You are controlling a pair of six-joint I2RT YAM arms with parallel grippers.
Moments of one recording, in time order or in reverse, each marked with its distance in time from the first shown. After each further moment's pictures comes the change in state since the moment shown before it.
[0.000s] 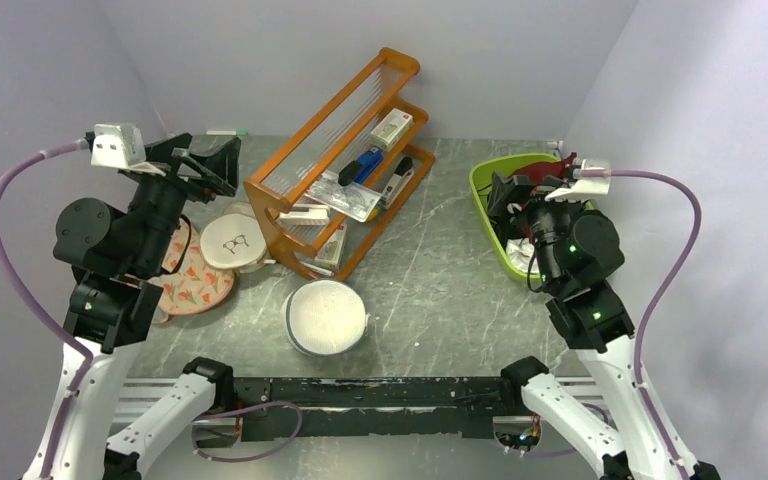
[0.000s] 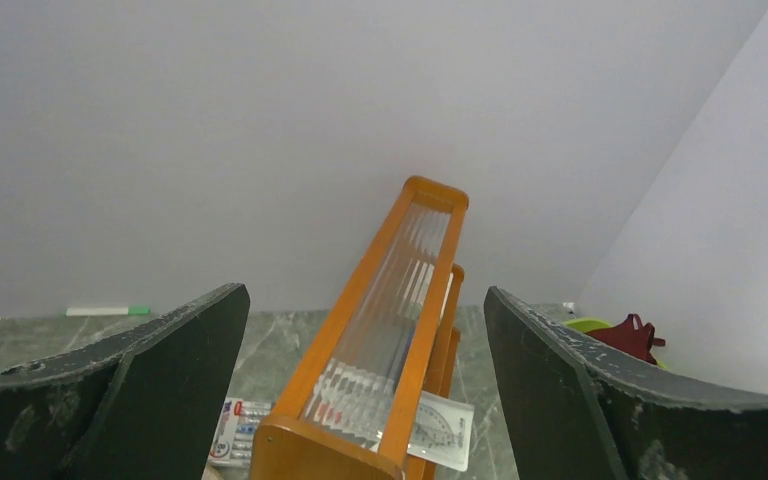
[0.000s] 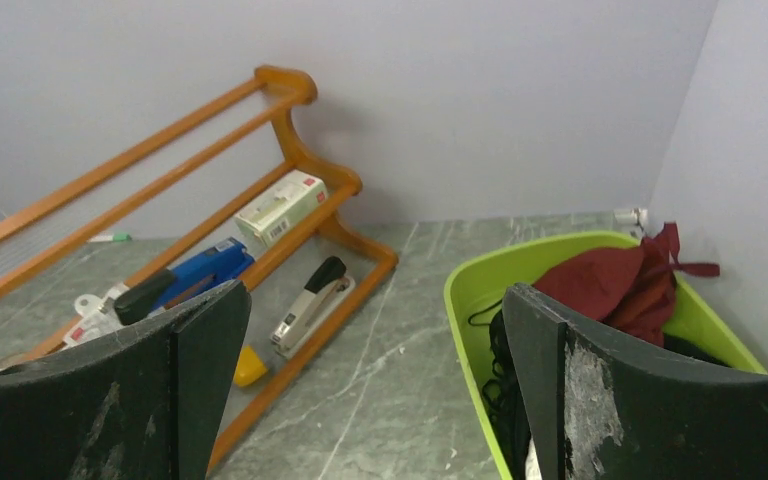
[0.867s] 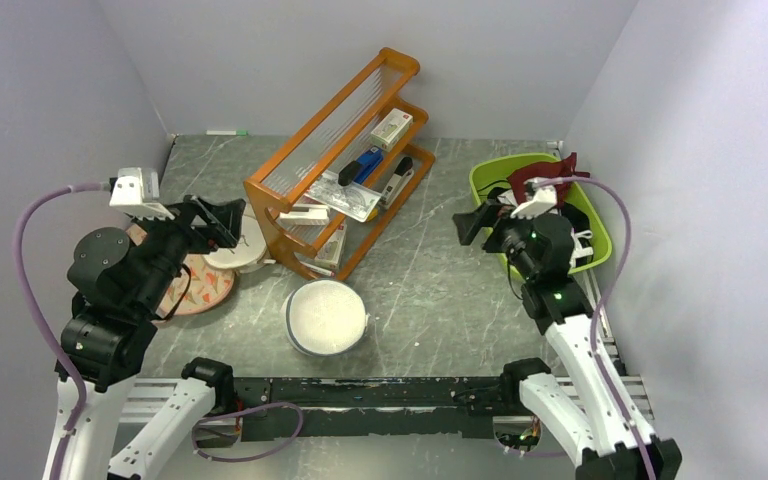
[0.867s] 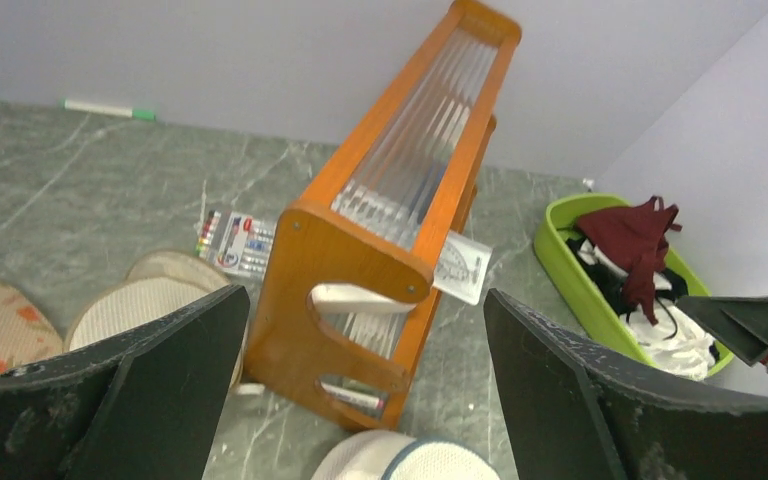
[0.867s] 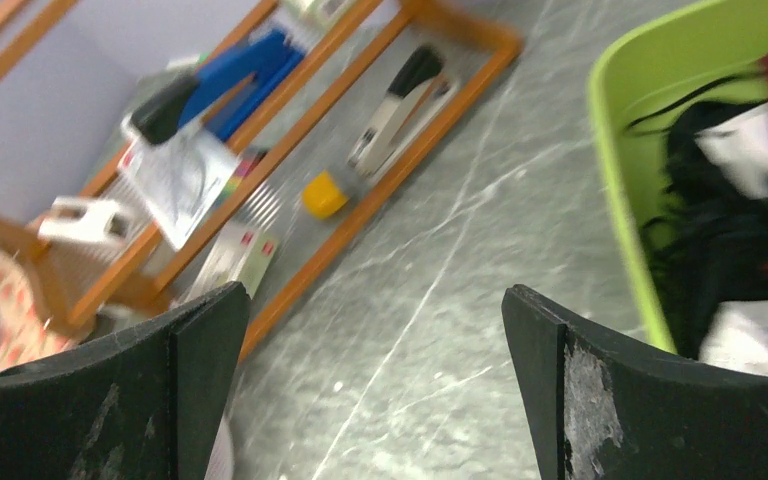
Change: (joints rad) left arm 0.025 -0.170 -0.112 -0.356 0.006 -0.116; right arm -0.235 0.039 -0.335 0.058 -0.452 0.289
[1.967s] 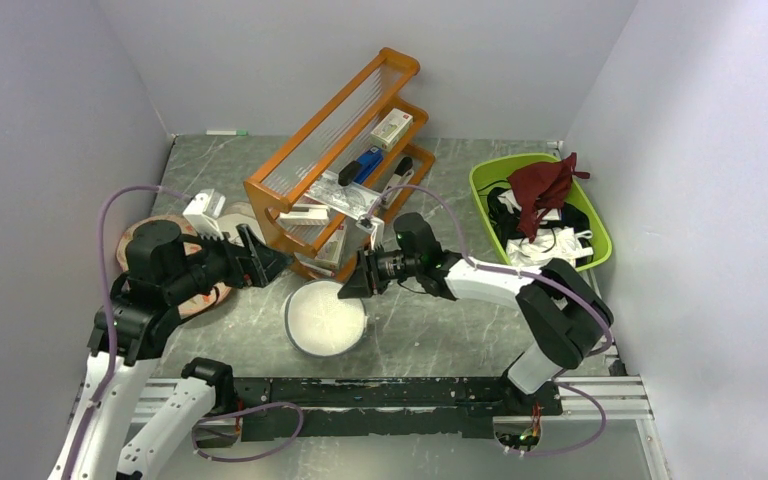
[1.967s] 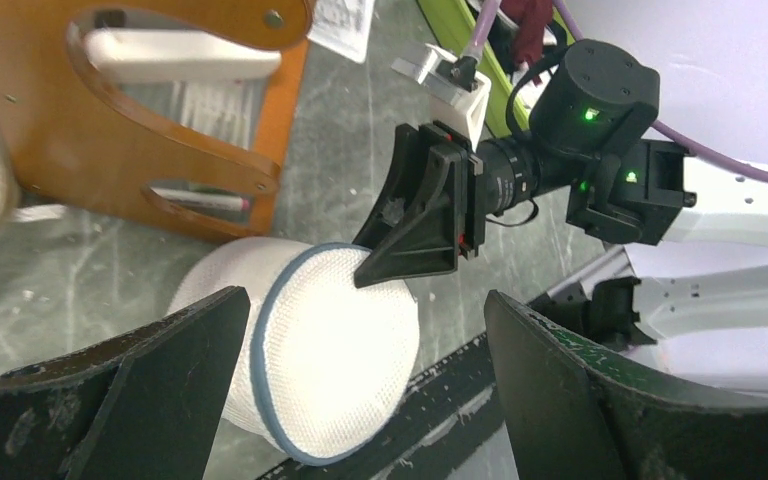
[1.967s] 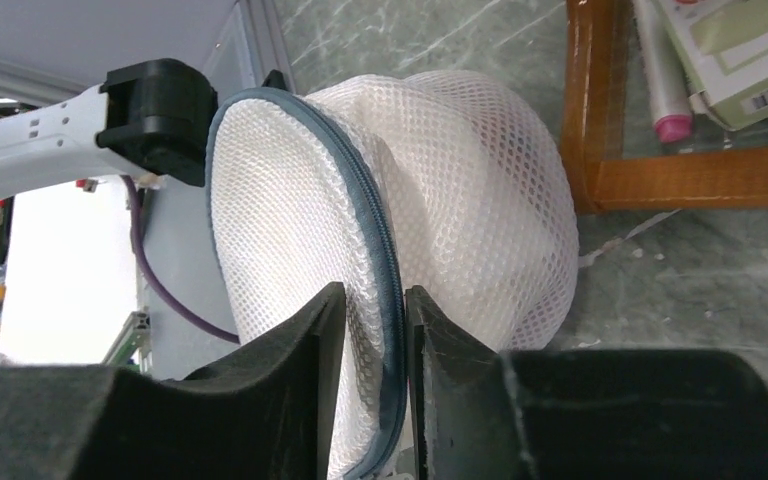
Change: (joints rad) left arm 0.016 0.017 -0.156 -0.186 0.443 -0.123; right arm 0.560 0.849 0.086 0.452 -0.649 0.145
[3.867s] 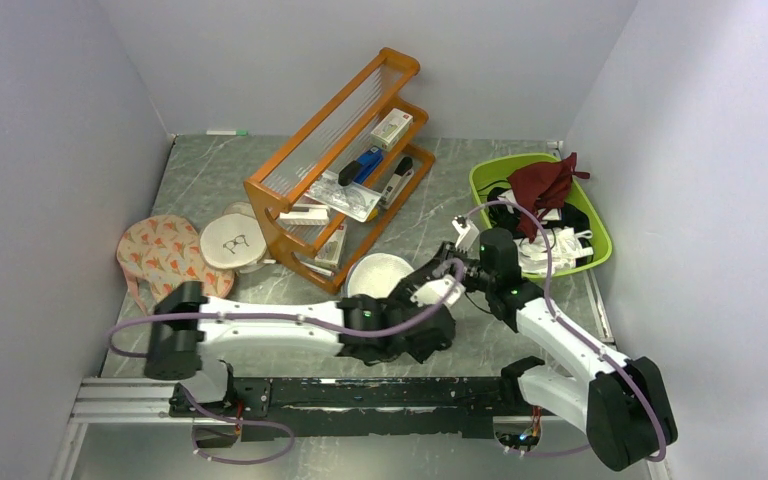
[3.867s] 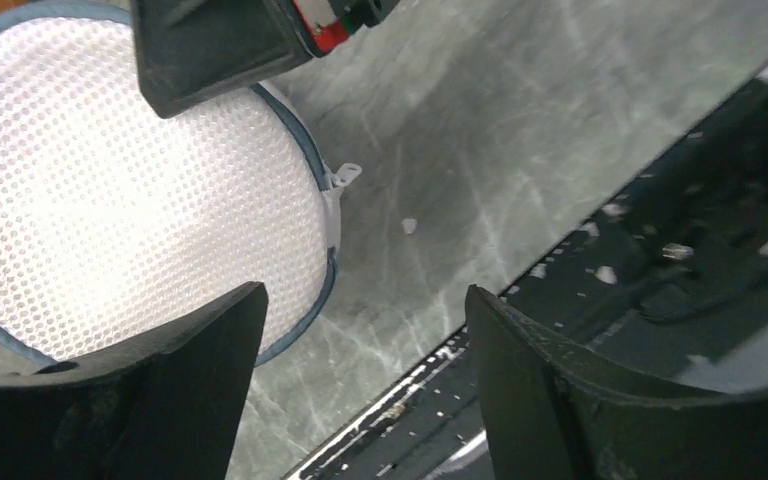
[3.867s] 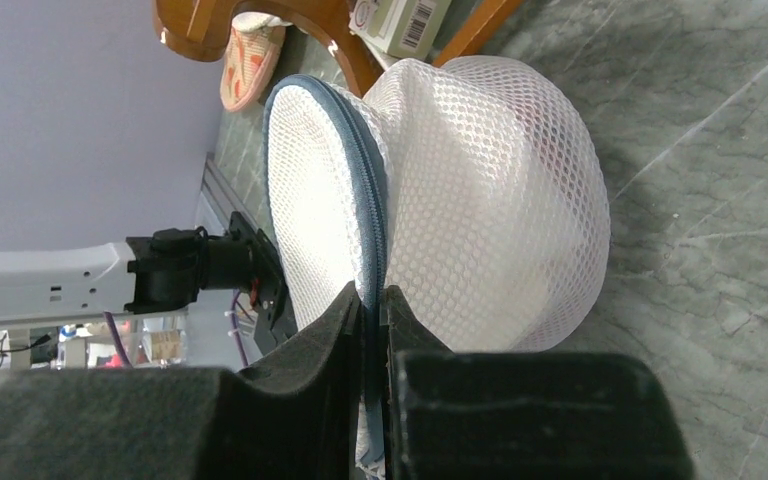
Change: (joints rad) left arm -1.215 0.967 0.328 0.129 -0.911 -0.033; right arm -0.375 -0.557 -0.332 -0.208 0.110 0.181
